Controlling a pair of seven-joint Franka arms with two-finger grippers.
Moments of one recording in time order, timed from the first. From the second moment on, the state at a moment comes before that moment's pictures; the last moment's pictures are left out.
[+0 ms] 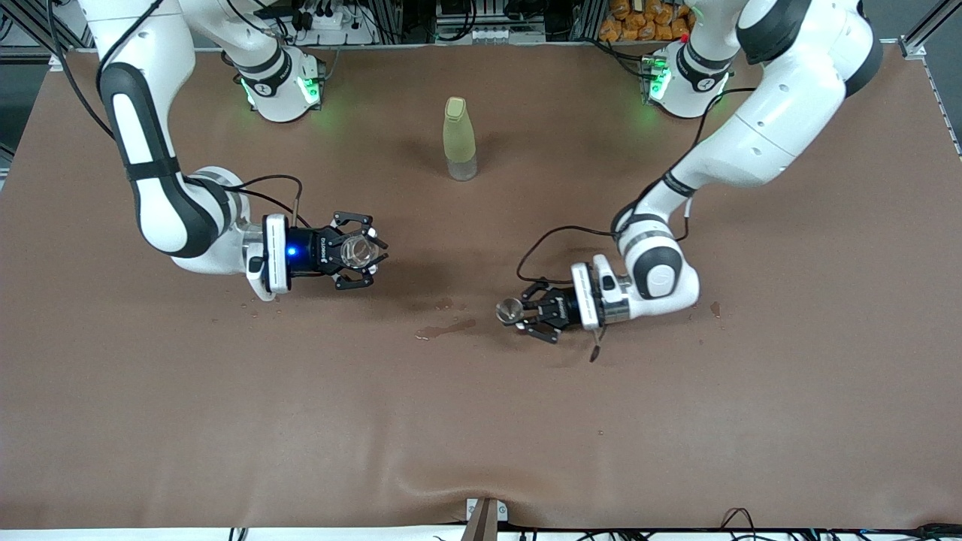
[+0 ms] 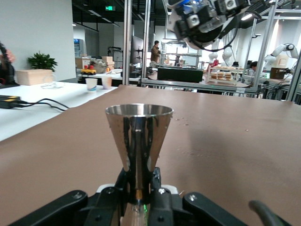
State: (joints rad) left arm -0.03 0.91 -0.52 -1.66 -1.67 2.29 2.53; right arm 0.35 0.36 -0.16 -2.08 1.79 1.68 -1.99
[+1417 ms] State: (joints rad) left arm -0.17 0.94 -0.49 -1.60 -1.73 2.30 2.53; right arm 0.35 0.36 -0.03 -2.10 1.94 1.82 -2.04
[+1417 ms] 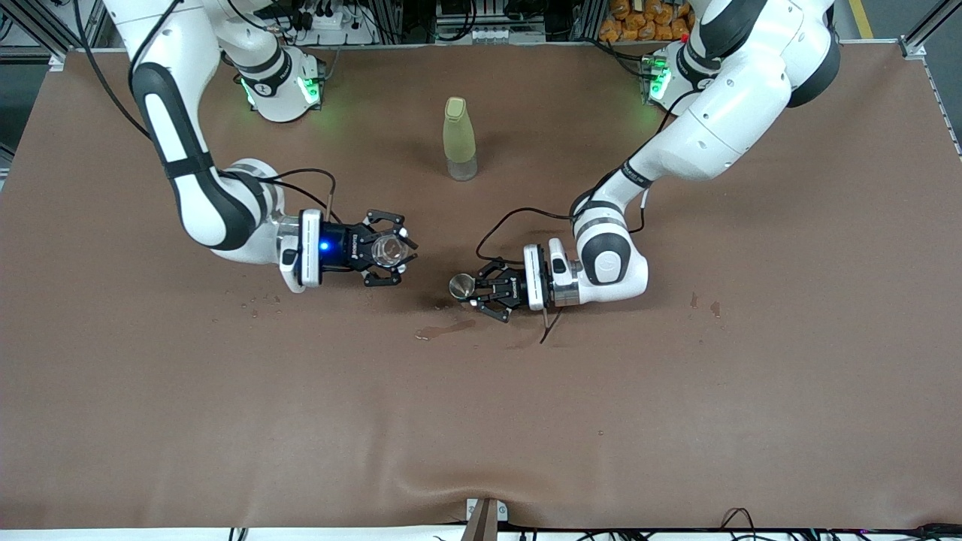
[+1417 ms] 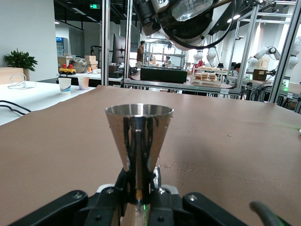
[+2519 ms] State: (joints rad) left arm -0.24 0.95 -0.48 -1.59 -1.83 2.30 2.54; right arm 0.43 0.39 0.10 -2.10 2.18 2.02 -2.19
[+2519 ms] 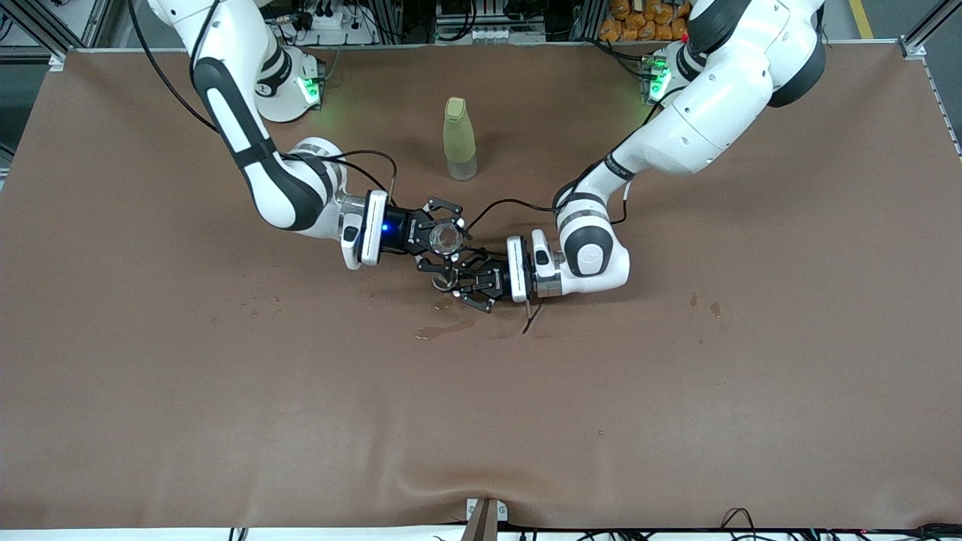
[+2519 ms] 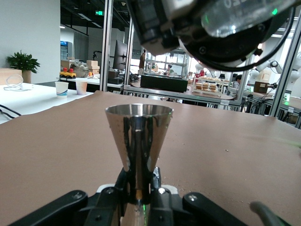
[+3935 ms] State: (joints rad) left arm -0.27 0.98 -0.44 -1.56 -1.90 2.30 2.59; right arm 0.43 0.42 0.10 -2.10 2.20 2.03 -2.08
